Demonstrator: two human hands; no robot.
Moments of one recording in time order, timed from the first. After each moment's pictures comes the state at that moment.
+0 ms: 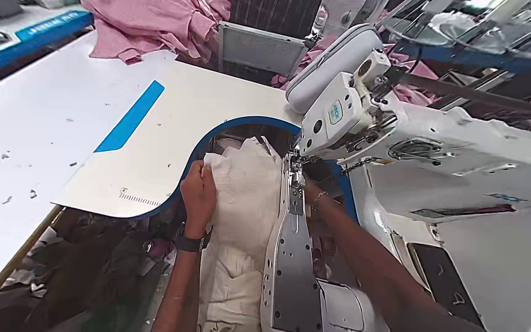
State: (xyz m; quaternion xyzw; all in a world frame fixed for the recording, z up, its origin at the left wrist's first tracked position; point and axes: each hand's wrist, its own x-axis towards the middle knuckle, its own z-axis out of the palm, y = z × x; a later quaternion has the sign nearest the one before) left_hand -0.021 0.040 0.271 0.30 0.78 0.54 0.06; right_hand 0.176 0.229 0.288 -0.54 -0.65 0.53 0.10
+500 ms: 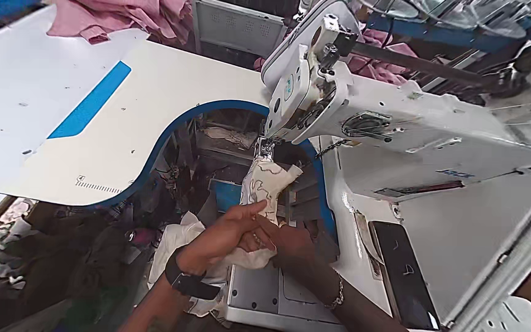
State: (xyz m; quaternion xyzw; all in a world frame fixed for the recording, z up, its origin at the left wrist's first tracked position) left_hand 0.087 0.029 0.311 0.34 0.40 0.52 0.68; right_hand 0.267 0.105 0.283 -0.15 -0.94 0.02 0.32
